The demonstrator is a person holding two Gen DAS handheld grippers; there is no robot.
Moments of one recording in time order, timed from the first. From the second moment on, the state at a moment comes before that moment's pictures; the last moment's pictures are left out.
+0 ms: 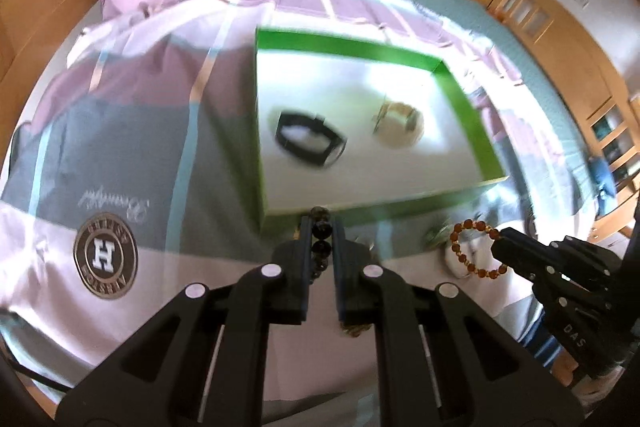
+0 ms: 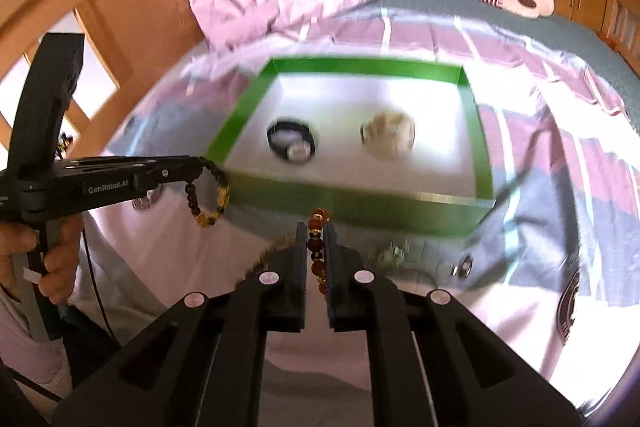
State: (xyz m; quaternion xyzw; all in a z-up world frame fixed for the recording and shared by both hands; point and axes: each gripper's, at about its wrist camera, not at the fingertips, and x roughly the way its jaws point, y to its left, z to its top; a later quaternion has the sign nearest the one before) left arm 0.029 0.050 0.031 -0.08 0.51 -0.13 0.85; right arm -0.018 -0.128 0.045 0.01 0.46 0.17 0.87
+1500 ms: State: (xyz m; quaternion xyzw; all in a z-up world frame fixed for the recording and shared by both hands) left arm 0.018 -0.013 -0.072 0.04 0.60 -0.14 0.78; right arm 0.019 -0.148 -0.052 0.00 0.54 0.10 0.83
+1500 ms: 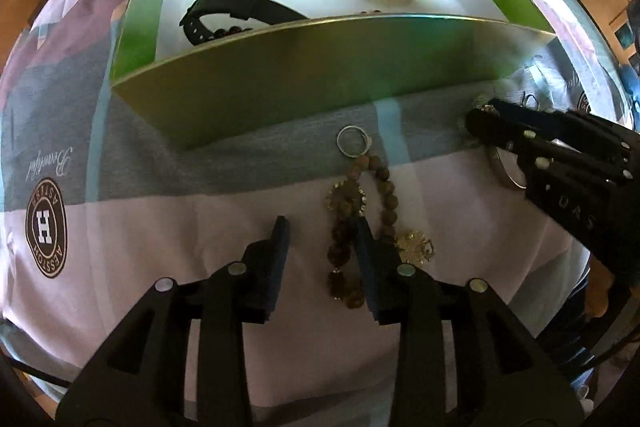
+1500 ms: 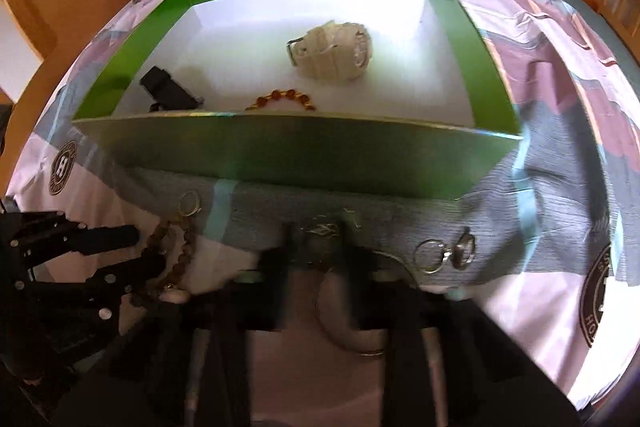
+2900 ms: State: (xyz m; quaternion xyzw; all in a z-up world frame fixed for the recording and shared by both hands) left arm 0.010 -0.008 -0.037 0.04 0.55 -0.13 0.83; right arm -0.017 -0.135 -0.035 0.01 0.53 0.14 0.84
